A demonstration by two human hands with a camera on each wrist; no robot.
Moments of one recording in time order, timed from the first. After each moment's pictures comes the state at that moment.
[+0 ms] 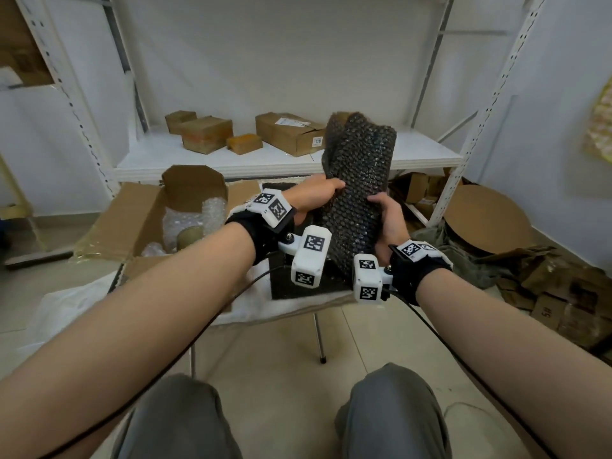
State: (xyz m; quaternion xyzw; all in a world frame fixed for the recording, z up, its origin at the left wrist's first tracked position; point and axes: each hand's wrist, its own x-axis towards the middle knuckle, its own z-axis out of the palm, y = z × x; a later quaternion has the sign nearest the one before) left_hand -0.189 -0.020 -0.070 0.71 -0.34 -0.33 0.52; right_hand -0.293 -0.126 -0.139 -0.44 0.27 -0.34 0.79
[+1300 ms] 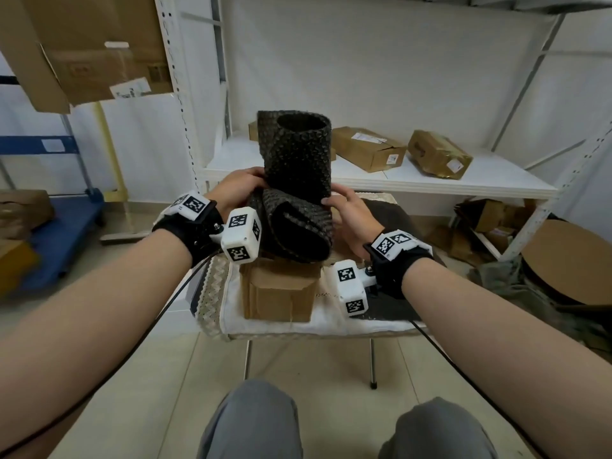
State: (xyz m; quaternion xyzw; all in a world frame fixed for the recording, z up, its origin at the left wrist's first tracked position) left_hand -0.023 0.180 -0.060 0.76 -0.24 -0.18 0.58; right_hand -0.131 0.003 -0.115 -0.62 0.19 -0.16 0.75
